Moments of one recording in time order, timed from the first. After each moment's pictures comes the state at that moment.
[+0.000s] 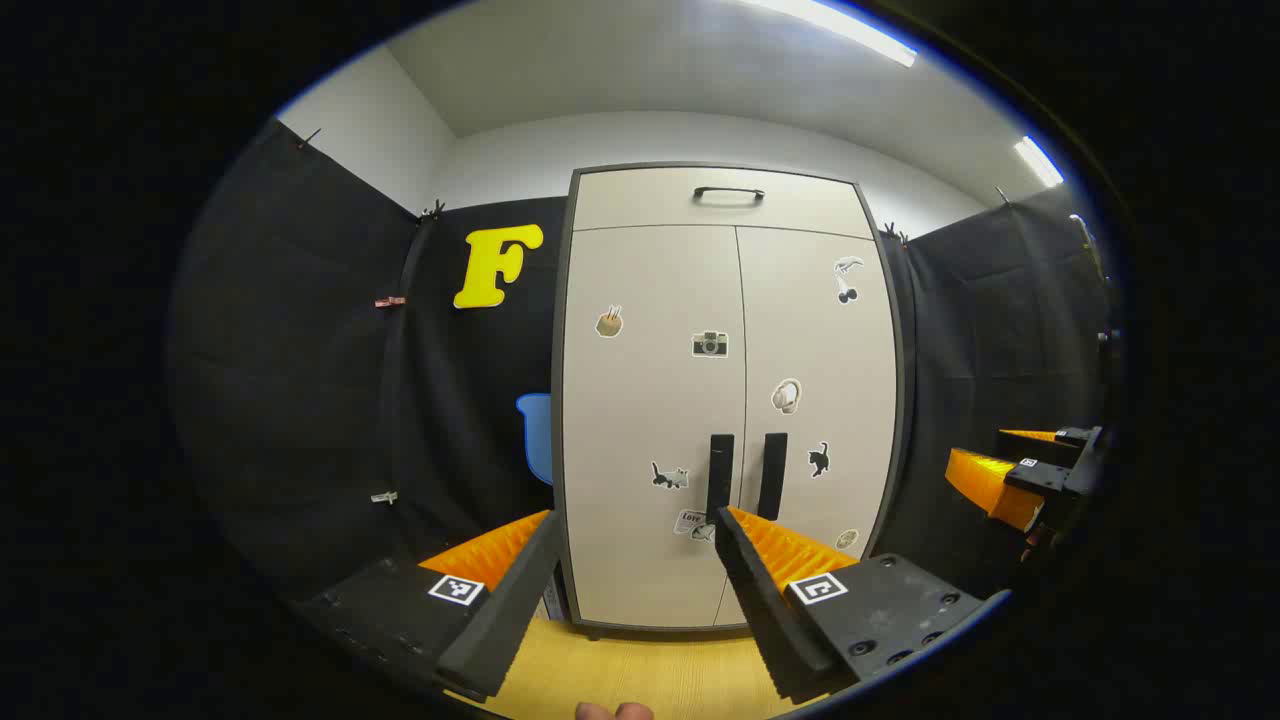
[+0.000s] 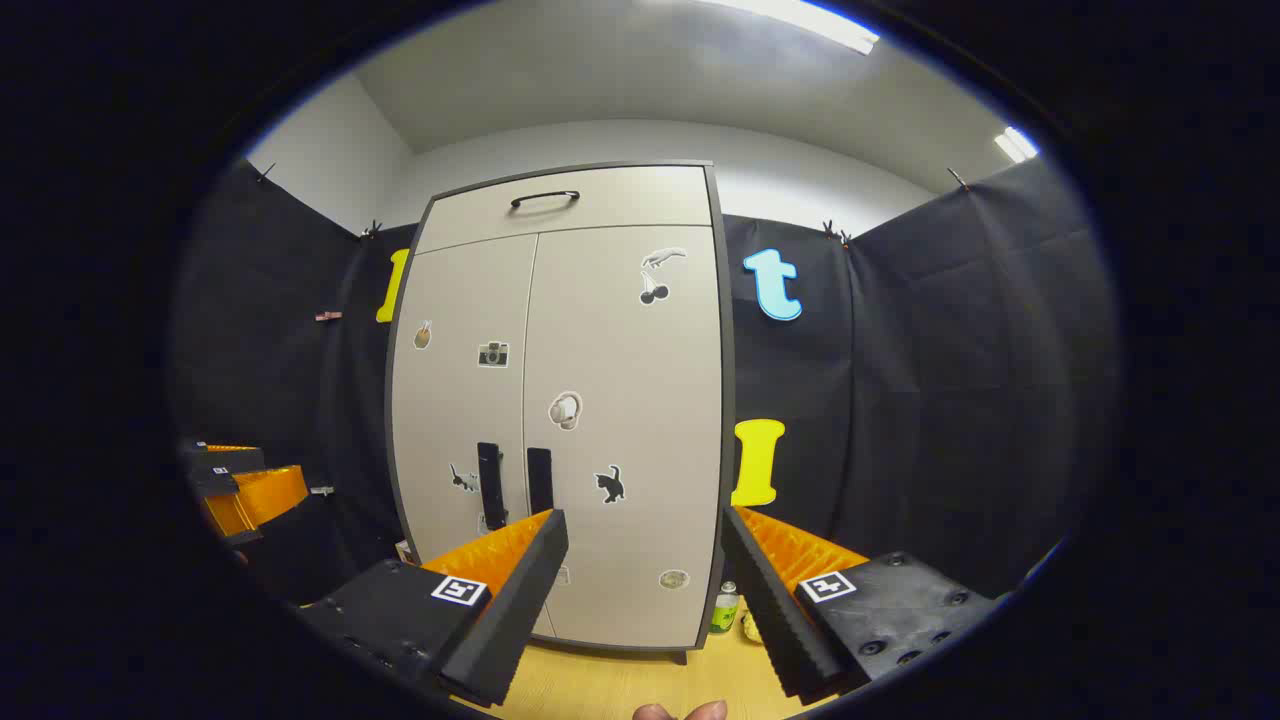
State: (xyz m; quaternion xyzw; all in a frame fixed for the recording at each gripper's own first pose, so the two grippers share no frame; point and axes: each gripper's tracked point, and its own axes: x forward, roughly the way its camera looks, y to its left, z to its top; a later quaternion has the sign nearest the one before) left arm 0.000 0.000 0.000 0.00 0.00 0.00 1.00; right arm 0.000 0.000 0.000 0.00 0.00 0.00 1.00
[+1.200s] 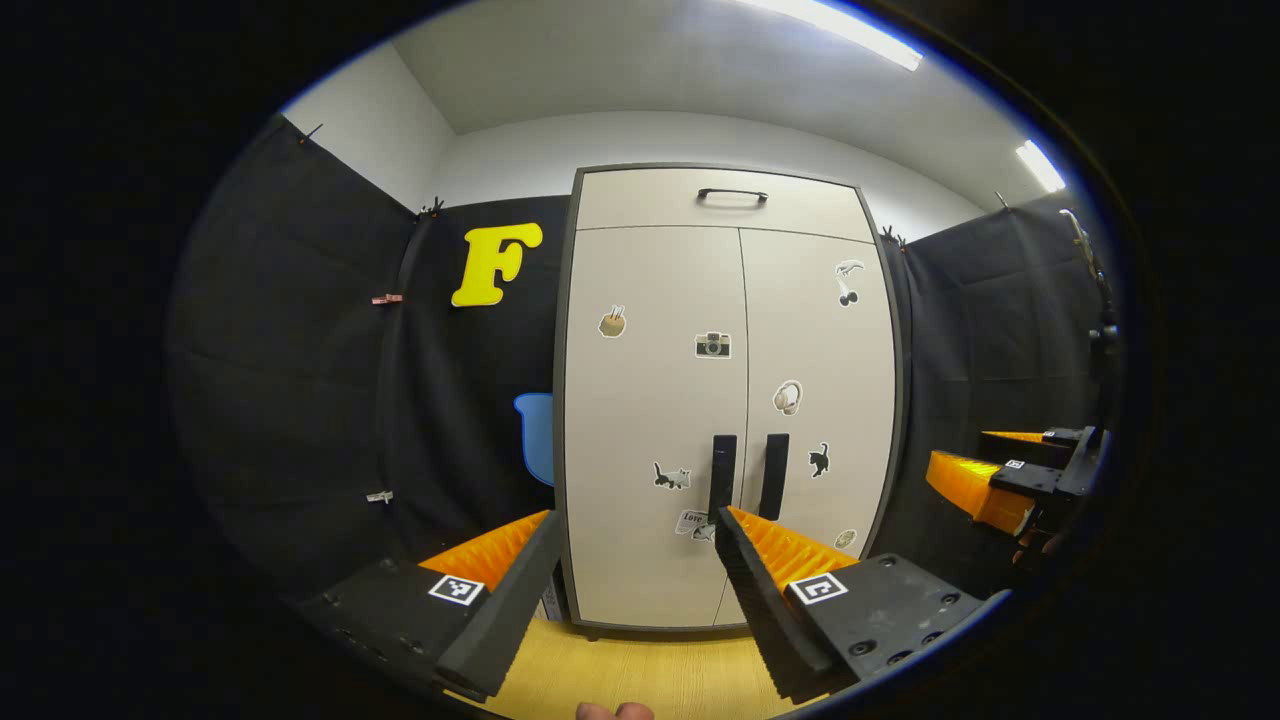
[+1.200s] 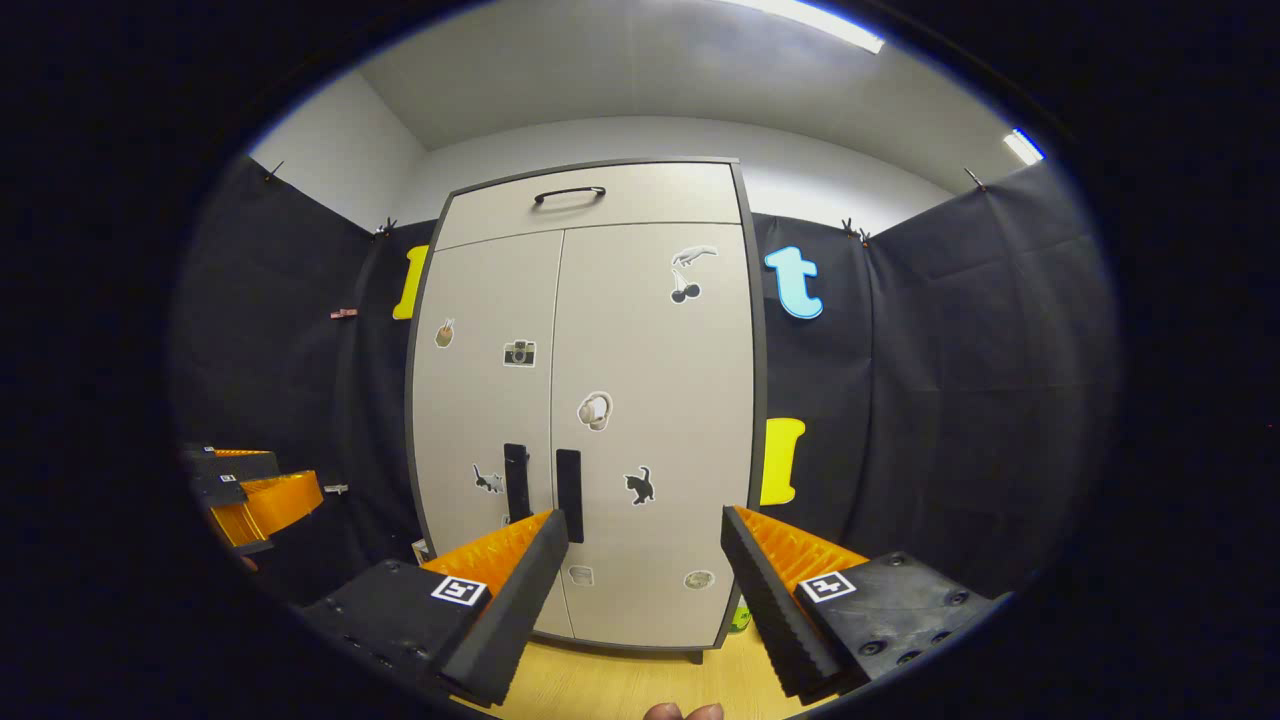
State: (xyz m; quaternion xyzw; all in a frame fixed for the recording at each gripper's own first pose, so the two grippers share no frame) left arm 0.000 0.010 0.000 -0.01 0.00 -0.01 1.00; right arm 0.009 0.031 0.001 0.00 0.01 0.03 1.00
